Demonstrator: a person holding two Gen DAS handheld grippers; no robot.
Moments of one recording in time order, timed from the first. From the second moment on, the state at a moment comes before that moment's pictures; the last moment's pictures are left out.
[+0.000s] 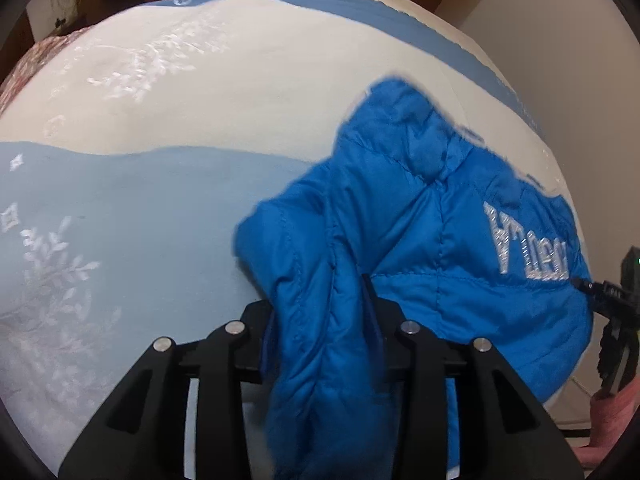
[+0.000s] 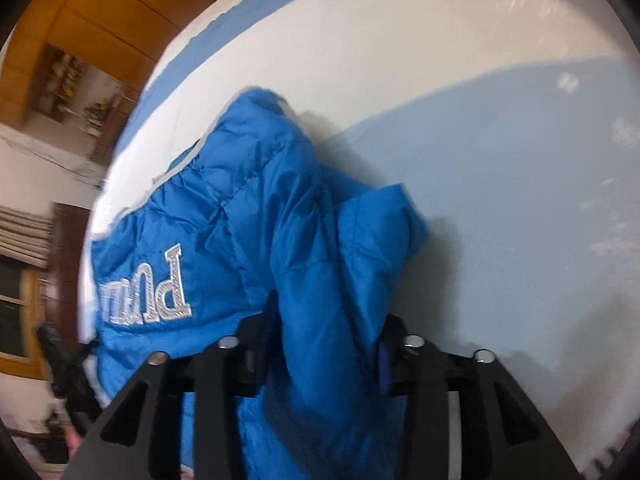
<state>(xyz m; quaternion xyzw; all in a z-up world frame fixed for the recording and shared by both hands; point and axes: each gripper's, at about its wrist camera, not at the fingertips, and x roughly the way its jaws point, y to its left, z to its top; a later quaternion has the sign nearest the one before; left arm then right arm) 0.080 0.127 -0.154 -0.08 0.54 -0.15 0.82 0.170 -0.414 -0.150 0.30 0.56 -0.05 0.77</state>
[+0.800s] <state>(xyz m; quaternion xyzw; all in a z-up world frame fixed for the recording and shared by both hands) 0.012 0.045 -0.153 0.03 0.52 -0.15 0.84 0.157 -0.356 -0.140 0.16 0.60 0.00 0.79</state>
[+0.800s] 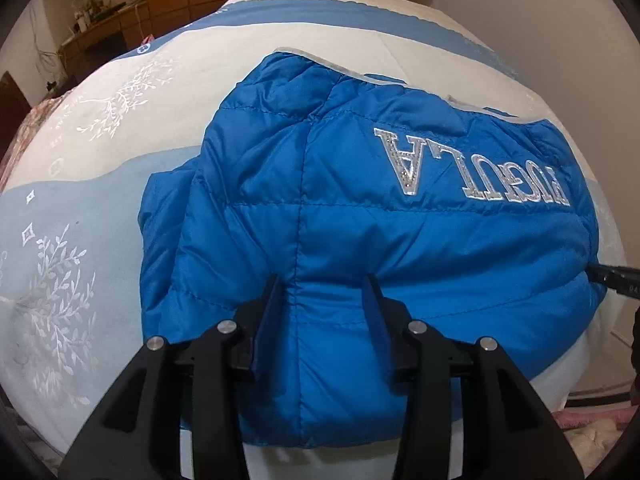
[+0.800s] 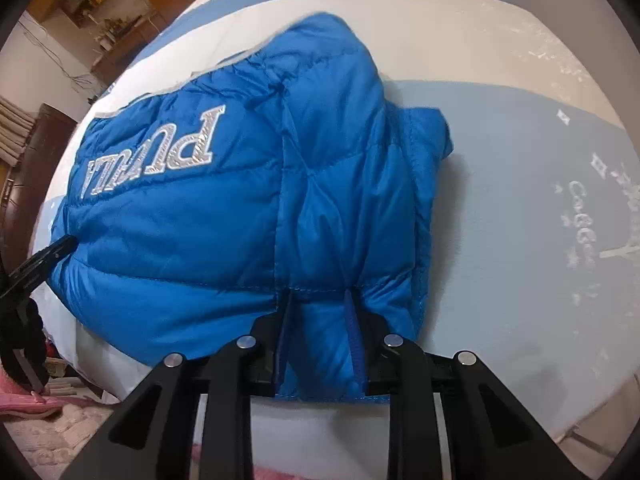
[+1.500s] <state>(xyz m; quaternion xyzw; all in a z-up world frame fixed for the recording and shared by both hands) -0.019 0.023 -0.133 0.02 0.54 -0.10 0.84 0.168 -0.342 -0.120 0.14 0.61 0.03 0.78</state>
